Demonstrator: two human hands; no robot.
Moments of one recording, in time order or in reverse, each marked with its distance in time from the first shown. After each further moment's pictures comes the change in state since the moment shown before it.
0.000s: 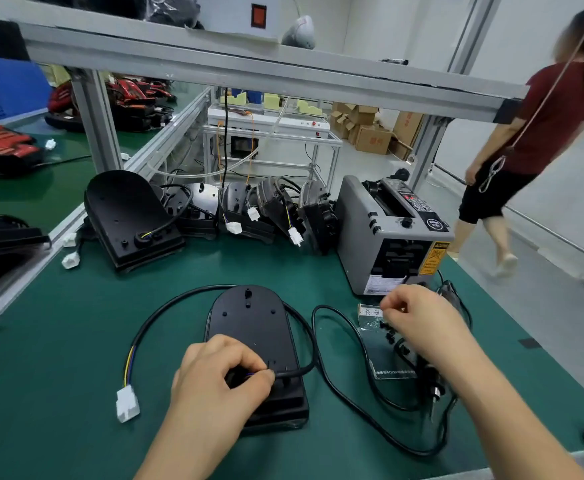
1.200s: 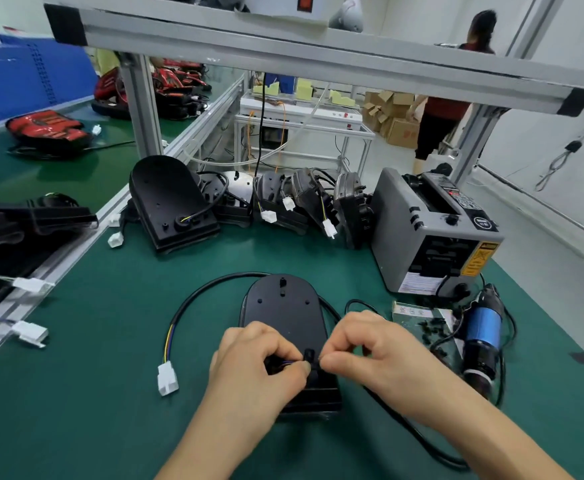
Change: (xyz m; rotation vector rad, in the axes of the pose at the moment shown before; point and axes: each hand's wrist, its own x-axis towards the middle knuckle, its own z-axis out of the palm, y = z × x) left_hand 0.003 -0.007 0.001 0.001 0.014 0.073; right_hand -0.055 -0.077 0.012 0.416 -0.355 -0.500
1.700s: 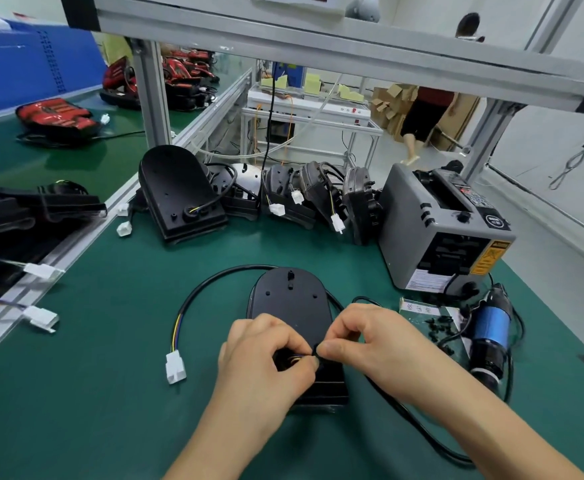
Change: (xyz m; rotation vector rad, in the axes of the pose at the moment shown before) left_hand -0.002 -0.002 0.003 0.004 0.031 0.023; right_hand 0.015 -0.006 0.006 -0.113 -0.012 0.127
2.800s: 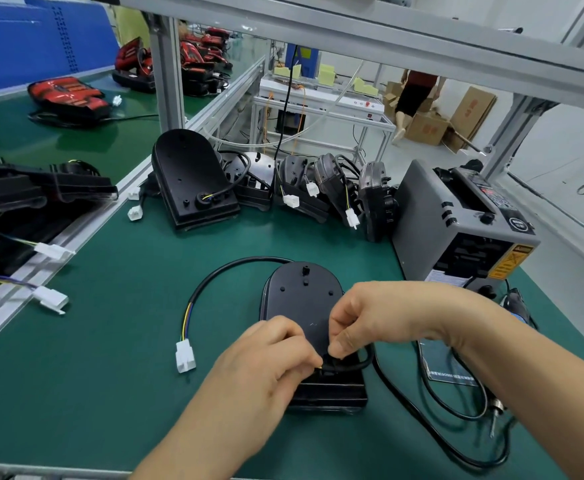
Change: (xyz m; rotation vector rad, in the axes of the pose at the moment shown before) left_hand -0.010 -0.008 -0.029 0.229 -0.140 0.392; right_hand 0.053 -0.012 -0.025 -0.184 -0.620 0.084
